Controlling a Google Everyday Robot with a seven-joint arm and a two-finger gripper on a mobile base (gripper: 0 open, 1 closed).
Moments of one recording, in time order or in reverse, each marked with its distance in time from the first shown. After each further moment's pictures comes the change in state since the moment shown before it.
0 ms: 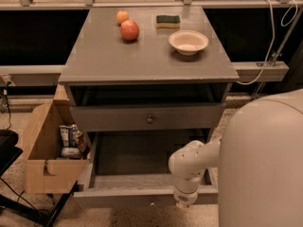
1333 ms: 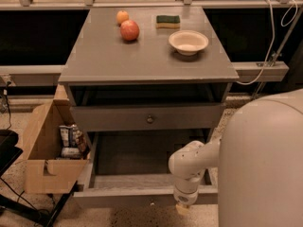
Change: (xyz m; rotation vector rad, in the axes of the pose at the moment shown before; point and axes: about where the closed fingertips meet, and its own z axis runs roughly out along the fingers) arm 0.000 0.000 -0.001 0.000 0.000 0.000
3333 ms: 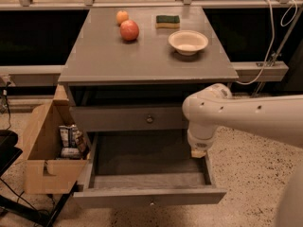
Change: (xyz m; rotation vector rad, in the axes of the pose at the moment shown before) arm 0.000 -0.106 -0.189 0.295 -0.047 -0.215
